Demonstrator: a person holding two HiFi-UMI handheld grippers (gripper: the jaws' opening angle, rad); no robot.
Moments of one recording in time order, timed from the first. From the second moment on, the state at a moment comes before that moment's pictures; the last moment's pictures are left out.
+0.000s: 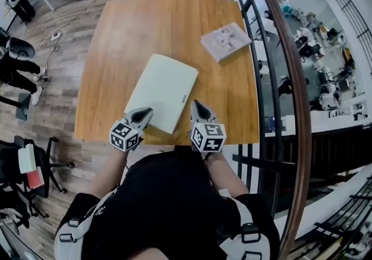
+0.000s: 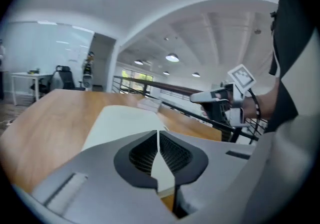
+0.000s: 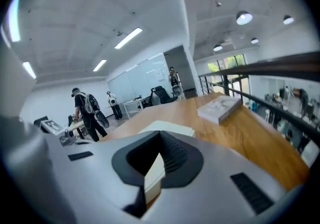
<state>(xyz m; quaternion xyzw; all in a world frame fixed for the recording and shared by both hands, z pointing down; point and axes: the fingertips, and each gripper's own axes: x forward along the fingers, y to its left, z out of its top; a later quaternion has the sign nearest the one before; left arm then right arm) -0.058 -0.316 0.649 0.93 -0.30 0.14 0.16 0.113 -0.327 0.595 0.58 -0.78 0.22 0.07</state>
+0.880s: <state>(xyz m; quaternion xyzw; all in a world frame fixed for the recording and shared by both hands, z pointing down) -0.136 -0.339 0.482 0.87 -0.49 0.08 0.00 0.116 -0.328 0.485 0.61 -0.79 0.03 0.03</state>
